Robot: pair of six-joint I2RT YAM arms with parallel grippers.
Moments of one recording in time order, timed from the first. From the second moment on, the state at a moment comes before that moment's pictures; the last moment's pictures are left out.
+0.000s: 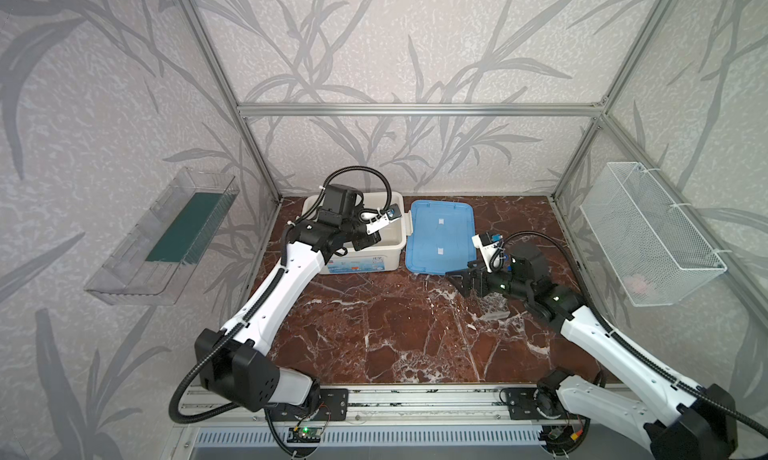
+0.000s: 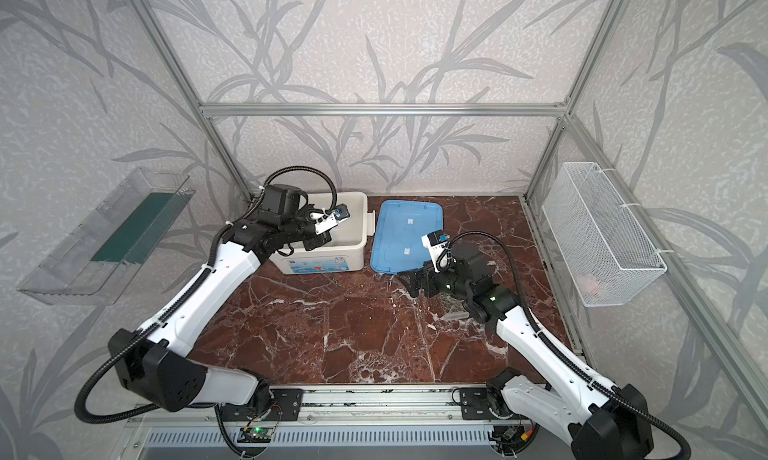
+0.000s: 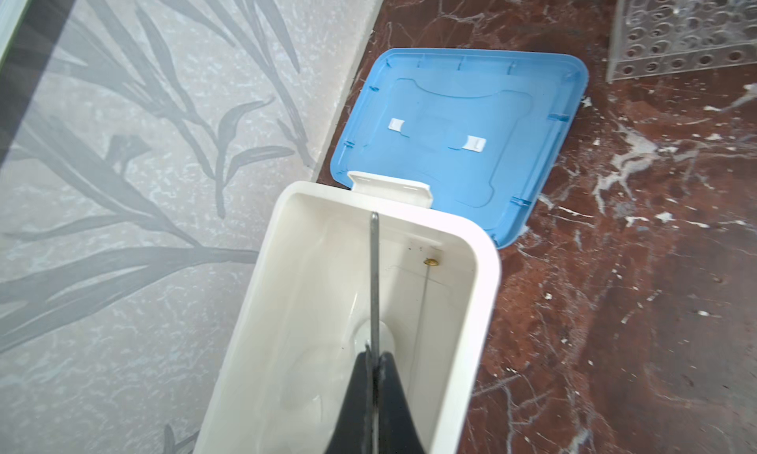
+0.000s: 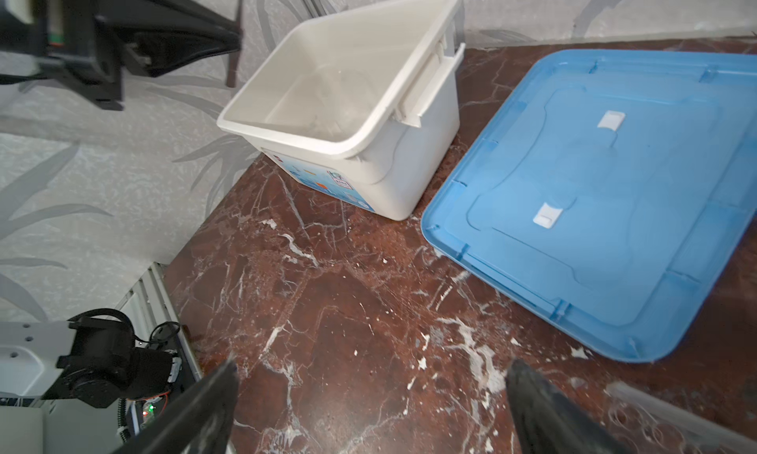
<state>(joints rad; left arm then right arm) -0.34 1.48 1.48 -0.67 0.22 0.92 0.54 1.04 0.82 -0.24 -0.38 0.31</state>
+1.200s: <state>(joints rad) -0.34 2.04 1.91 -0.74 0.20 -0.27 0.56 1.26 0.96 -0.09 -0.30 0.39</state>
